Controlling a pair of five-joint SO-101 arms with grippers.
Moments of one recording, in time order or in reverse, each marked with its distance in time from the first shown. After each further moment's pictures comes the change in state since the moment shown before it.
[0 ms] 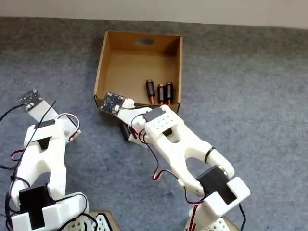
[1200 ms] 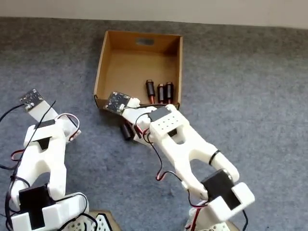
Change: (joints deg) left arm 0.0 0.0 0.0 0.0 0.0; right arm 1.1 -4.0 2.0 2.0 0.4
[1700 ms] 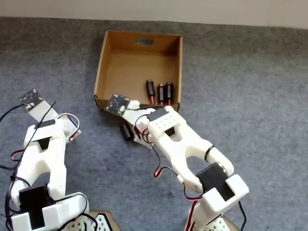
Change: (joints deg) left arm 0.0 0.0 0.0 0.0 0.0; right arm 0.3 3.9 0.3 -2.7 0.0
